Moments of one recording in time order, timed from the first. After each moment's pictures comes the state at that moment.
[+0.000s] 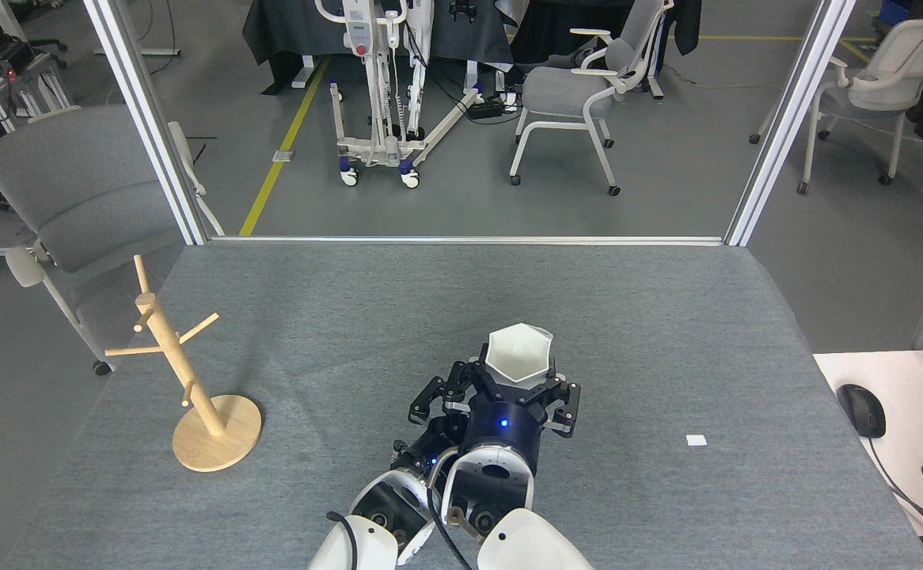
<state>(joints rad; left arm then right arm) -0.34 -0.13 -0.38 -1.21 -1.71 -0.26 0.07 -0.47 0.11 0.80 -1.40 1.51 1.04 0.51</state>
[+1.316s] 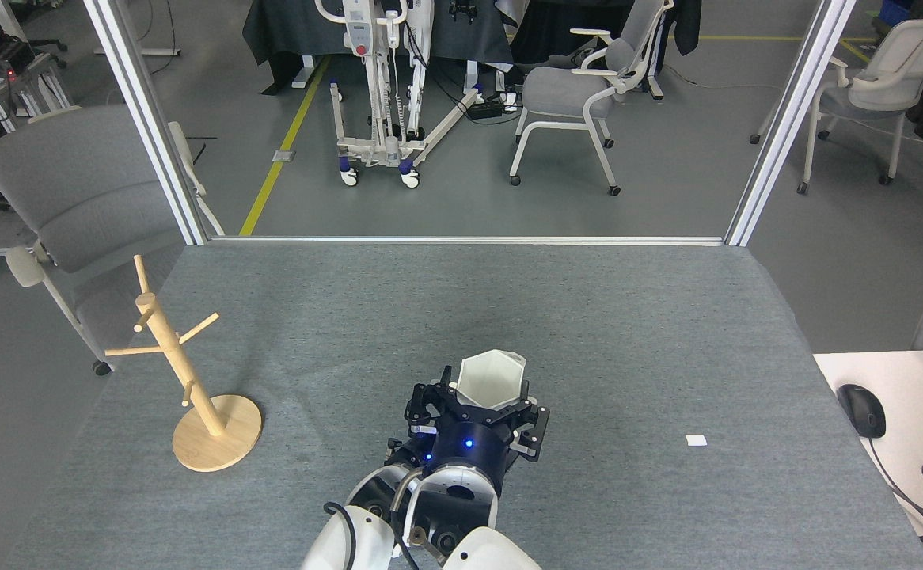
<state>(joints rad) -0.38 -0.12 -0.38 -1.13 -1.71 -0.27 0.02 -0.44 0.20 0.82 -1.35 1.51 1.04 0.49</state>
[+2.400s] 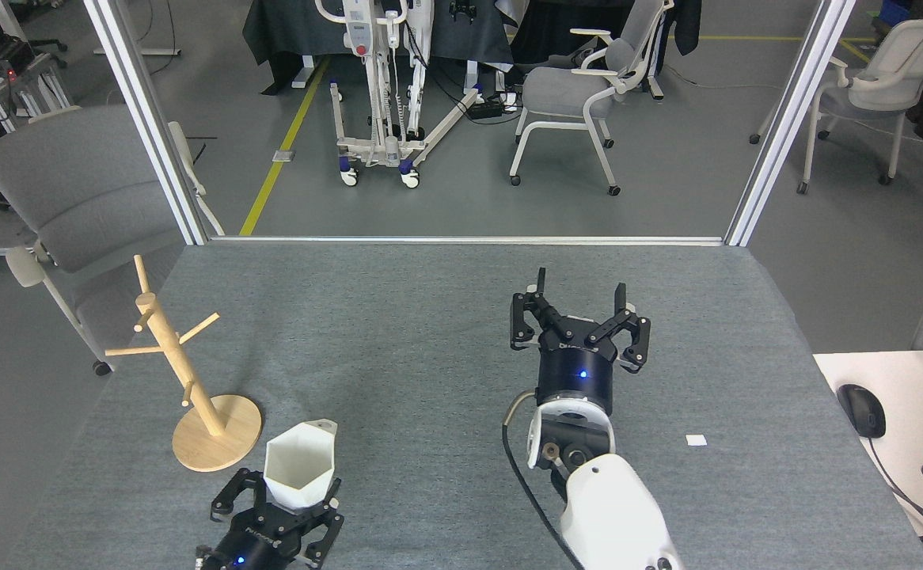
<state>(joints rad) 0.06 0.11 -0.04 -1.53 -1.71 -0.27 0.02 -0.45 0.07 0.45 -1.37 1.39 0.66 -0.02</state>
